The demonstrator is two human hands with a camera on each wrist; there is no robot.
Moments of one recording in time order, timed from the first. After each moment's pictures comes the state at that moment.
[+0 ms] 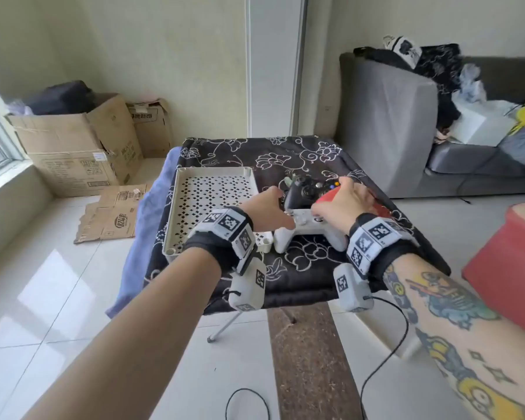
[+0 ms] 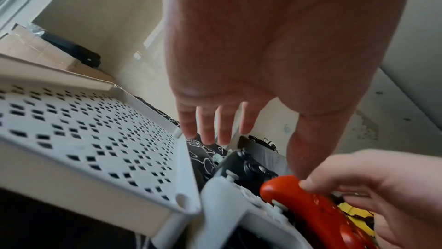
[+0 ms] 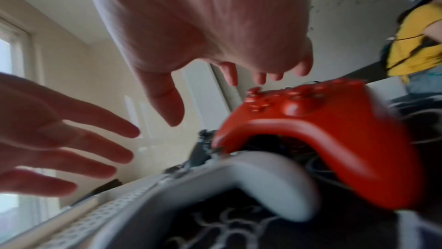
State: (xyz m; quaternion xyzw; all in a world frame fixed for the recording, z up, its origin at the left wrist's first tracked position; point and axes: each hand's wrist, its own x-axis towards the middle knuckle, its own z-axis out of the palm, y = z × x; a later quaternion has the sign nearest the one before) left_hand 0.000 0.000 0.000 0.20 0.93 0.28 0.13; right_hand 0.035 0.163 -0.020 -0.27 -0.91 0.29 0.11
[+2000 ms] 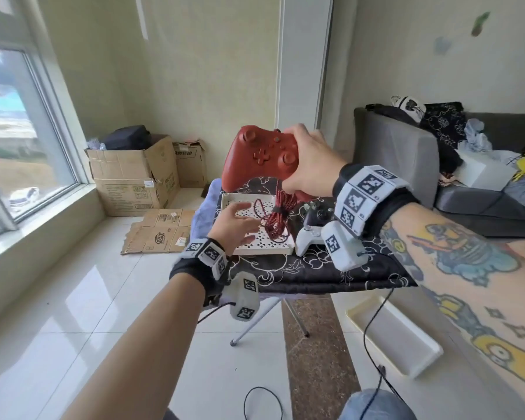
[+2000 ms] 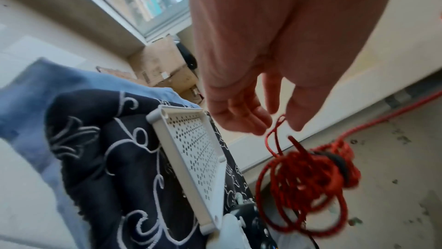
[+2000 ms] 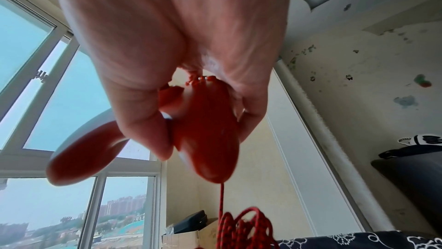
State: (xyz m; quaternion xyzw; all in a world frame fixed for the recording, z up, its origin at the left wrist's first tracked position) left_hand 0.104 -0.124 0.033 0.03 0.73 0.68 0.07; right_hand 0.154 0.035 0.160 0.08 -0.95 0.24 0.17
